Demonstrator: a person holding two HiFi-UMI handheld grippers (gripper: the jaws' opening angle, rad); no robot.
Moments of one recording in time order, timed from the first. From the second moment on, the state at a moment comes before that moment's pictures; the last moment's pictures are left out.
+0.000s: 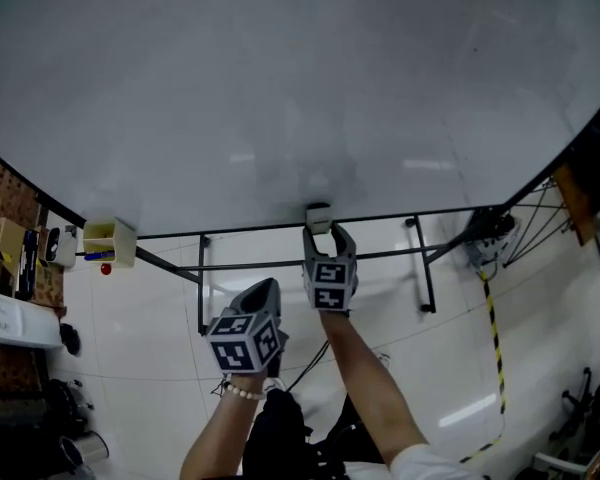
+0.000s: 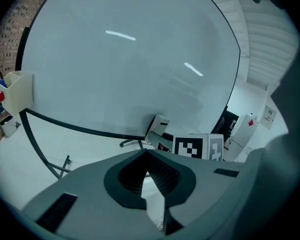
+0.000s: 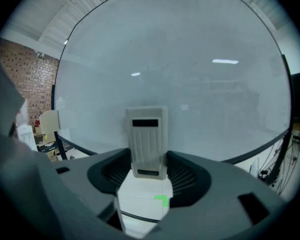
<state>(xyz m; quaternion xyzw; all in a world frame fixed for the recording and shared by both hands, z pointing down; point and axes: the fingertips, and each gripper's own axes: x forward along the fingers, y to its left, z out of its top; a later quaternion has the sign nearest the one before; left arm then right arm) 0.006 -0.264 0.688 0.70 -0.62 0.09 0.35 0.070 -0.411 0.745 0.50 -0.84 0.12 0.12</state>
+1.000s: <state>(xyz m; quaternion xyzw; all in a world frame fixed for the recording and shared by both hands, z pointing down) 0.304 -0.371 0.696 0.76 -0.54 0.11 0.36 0.428 -0.512 0.743 0.57 -0.79 0.18 0.14</state>
